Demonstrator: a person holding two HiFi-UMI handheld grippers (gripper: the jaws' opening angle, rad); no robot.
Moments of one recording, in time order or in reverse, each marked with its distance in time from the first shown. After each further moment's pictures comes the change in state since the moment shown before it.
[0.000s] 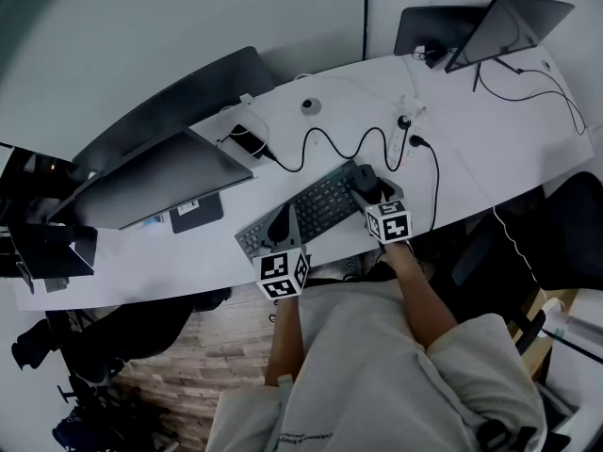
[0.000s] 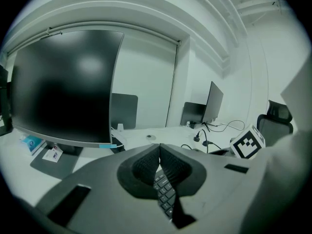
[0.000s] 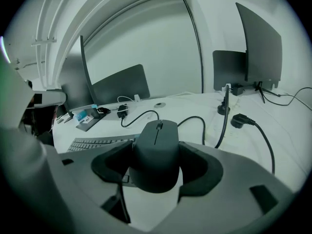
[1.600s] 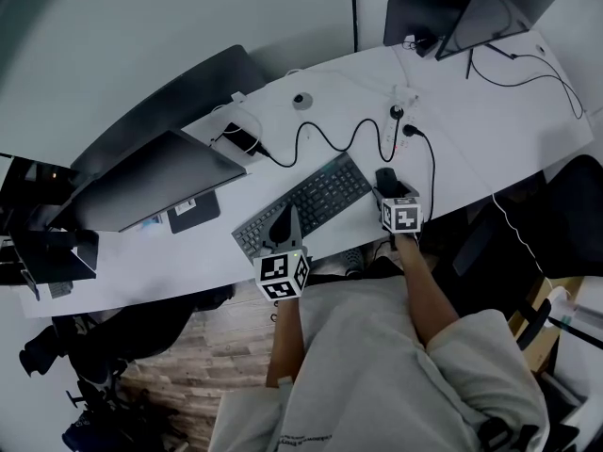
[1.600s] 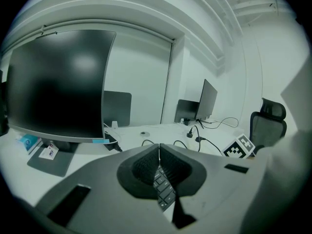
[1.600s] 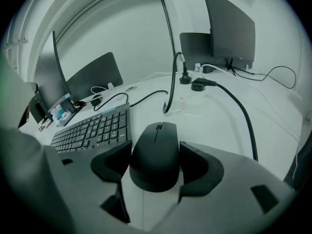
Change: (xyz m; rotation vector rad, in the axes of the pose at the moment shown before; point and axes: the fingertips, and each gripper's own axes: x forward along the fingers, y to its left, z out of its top) left arm -0.010 -0.024 -0.011 0.022 0.024 -0.051; right arm -0.012 -0.075 -0.078 0.175 0.115 -0.180
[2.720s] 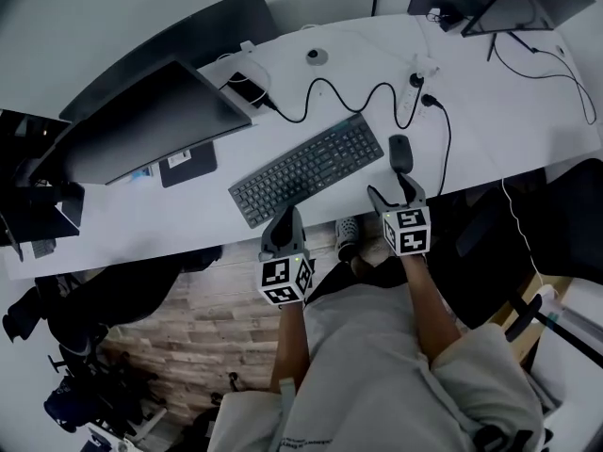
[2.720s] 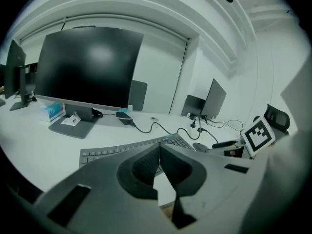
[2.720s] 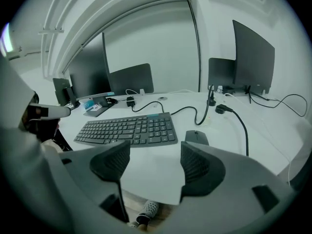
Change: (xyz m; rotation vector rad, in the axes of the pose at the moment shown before) left arm -0.072 0.010 -0.077 -0.155 0.045 0.091; right arm -0.083 0.089 -0.010 -0.239 -0.109 0.123
